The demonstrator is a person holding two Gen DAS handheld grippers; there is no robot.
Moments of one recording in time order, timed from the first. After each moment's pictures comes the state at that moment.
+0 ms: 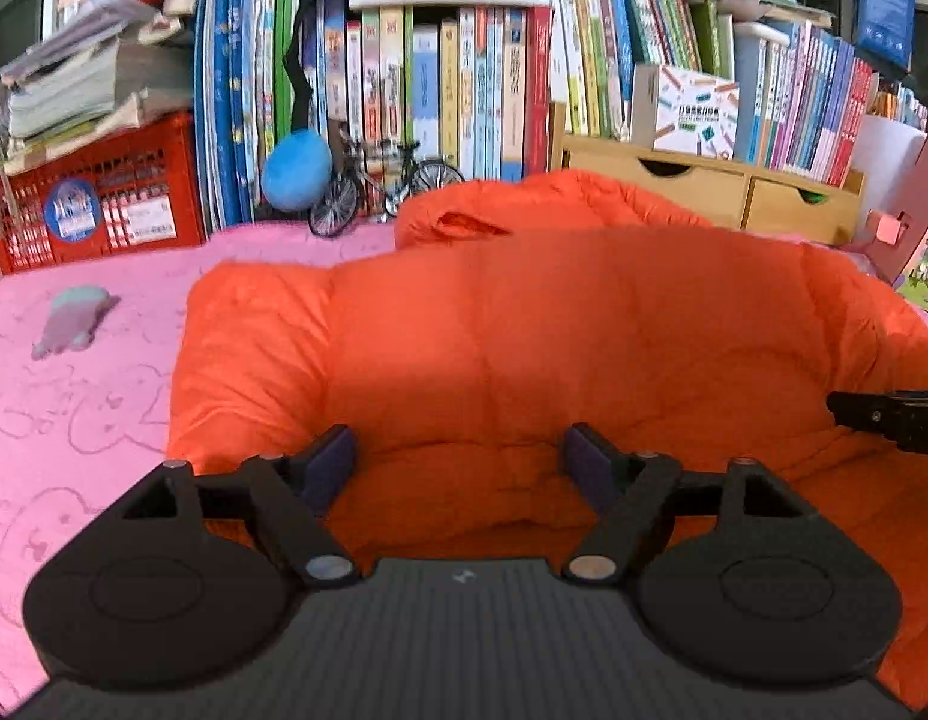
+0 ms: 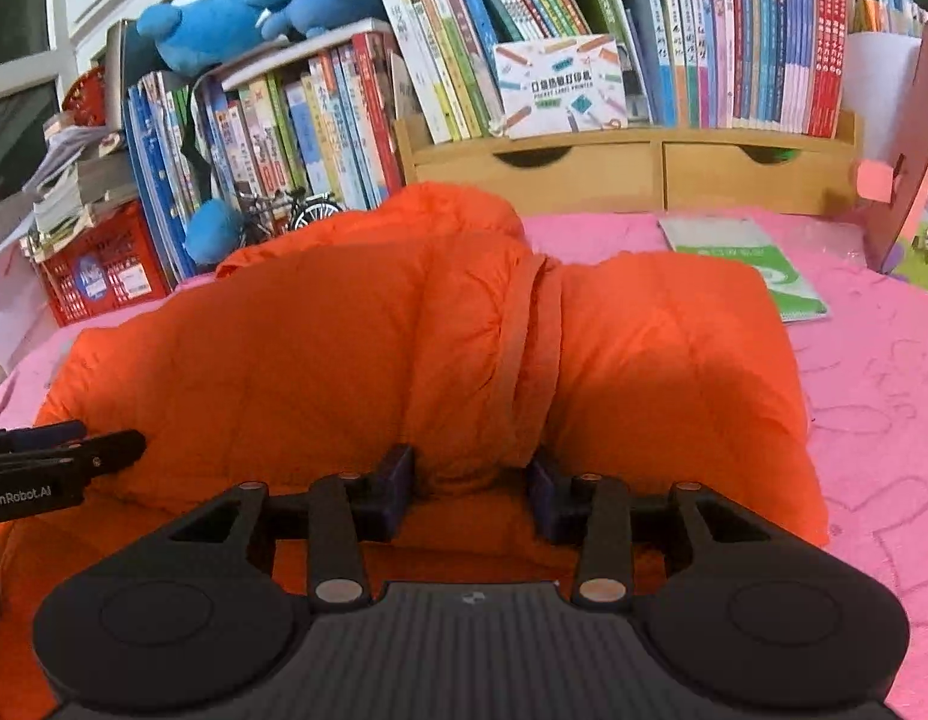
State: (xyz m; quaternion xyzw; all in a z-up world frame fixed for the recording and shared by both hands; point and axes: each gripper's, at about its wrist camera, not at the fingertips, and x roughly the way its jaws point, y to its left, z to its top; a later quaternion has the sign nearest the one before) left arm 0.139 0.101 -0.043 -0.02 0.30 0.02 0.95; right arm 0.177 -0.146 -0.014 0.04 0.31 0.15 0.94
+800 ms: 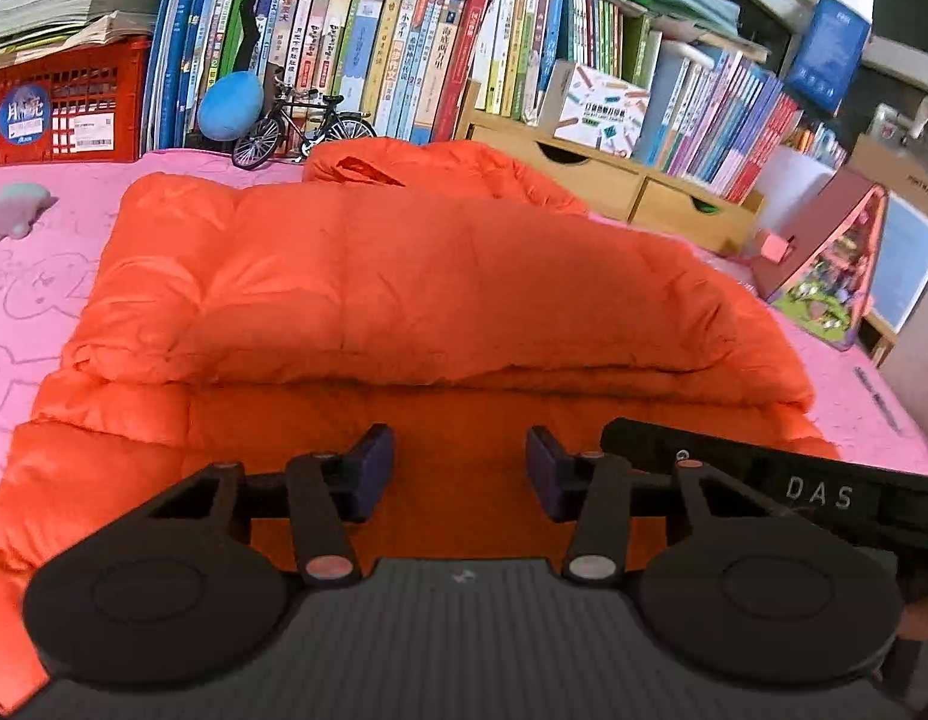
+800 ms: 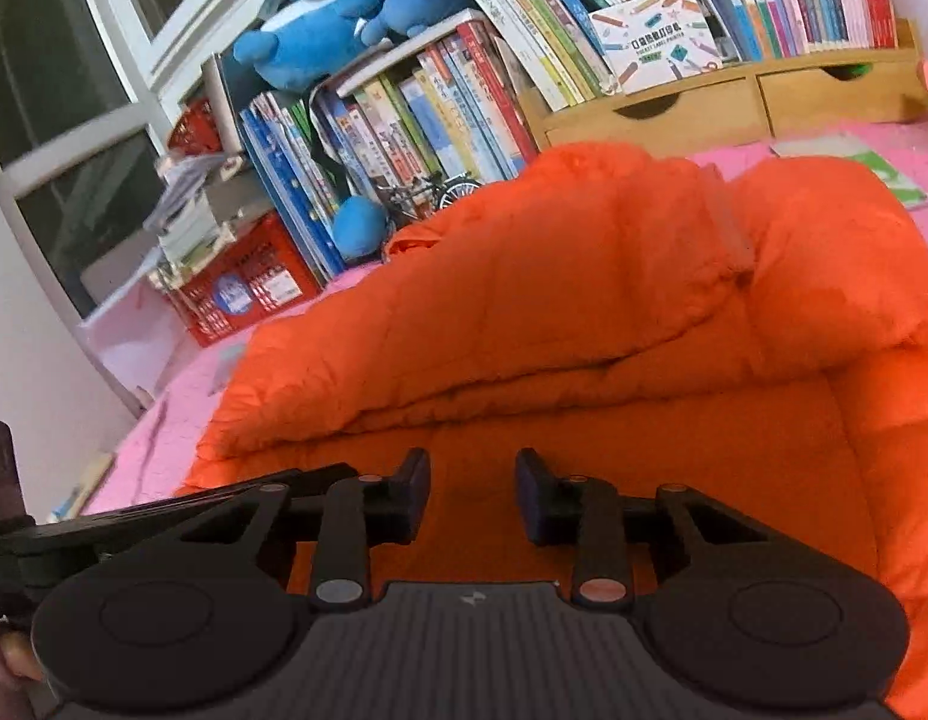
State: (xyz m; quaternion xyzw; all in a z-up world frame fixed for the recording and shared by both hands) left arm 0.086 0.076 -0.032 -0.10 0.32 -0.07 0.94; right arm 0.120 -0.114 -0.003 0.13 0.34 0.26 0.90
